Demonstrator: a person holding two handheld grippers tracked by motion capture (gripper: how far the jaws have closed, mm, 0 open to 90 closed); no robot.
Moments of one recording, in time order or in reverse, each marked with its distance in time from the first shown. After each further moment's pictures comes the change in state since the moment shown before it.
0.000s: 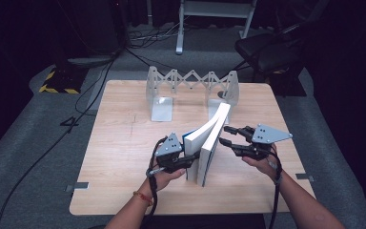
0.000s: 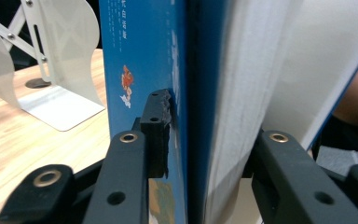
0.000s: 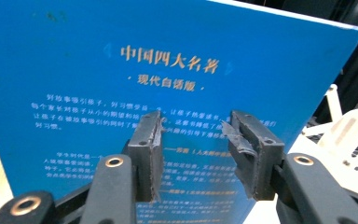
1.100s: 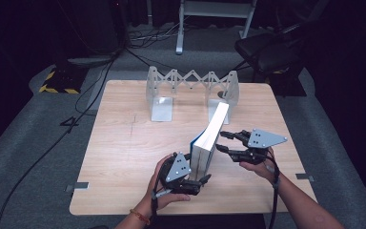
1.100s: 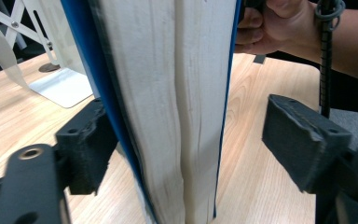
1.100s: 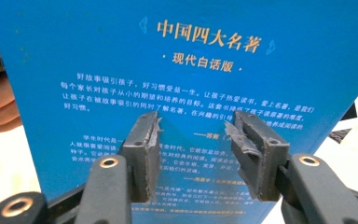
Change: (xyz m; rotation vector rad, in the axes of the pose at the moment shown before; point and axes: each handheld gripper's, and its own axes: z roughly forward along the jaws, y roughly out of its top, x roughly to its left) left arm -0.053 -0.013 0.001 0.102 0.122 0.102; right arm 0.011 -0.004 0.005 0.029 0.039 -0.011
